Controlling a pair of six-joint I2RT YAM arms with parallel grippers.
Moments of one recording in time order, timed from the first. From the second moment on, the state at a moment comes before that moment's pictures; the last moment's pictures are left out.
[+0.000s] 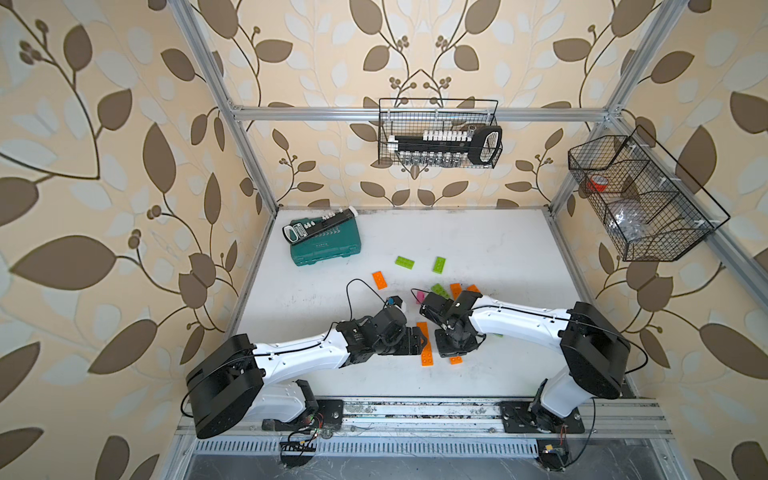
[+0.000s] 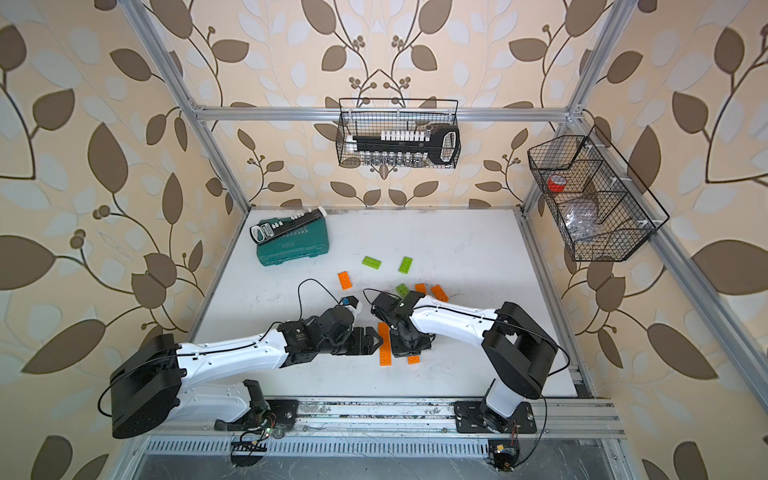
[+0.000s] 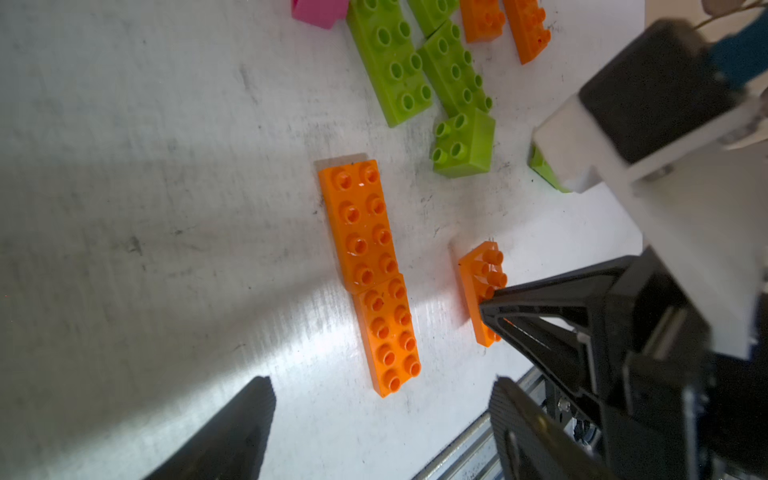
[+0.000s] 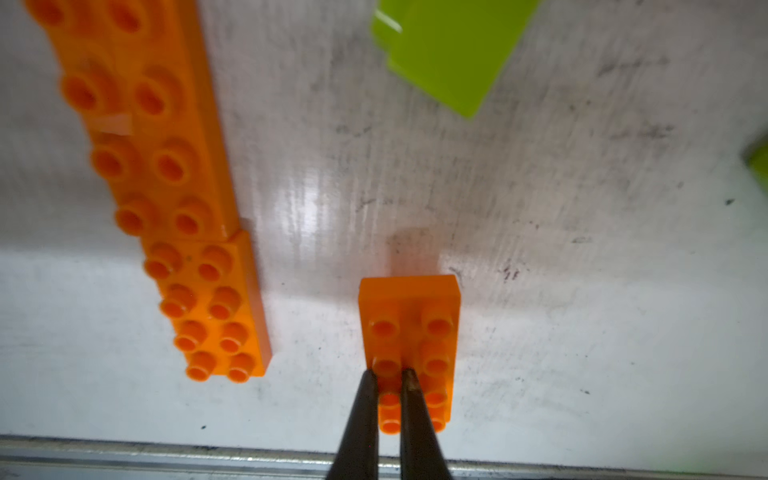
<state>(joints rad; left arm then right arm) -0.94 1.27 0.59 -0.16 0.10 -0.95 0.90 1.64 1.05 -0.98 0.03 0.83</state>
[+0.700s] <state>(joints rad) -0.84 1.16 0.52 -0.19 0.10 -0.95 0.91 1.79 1.20 -0.92 -0.05 0.85</state>
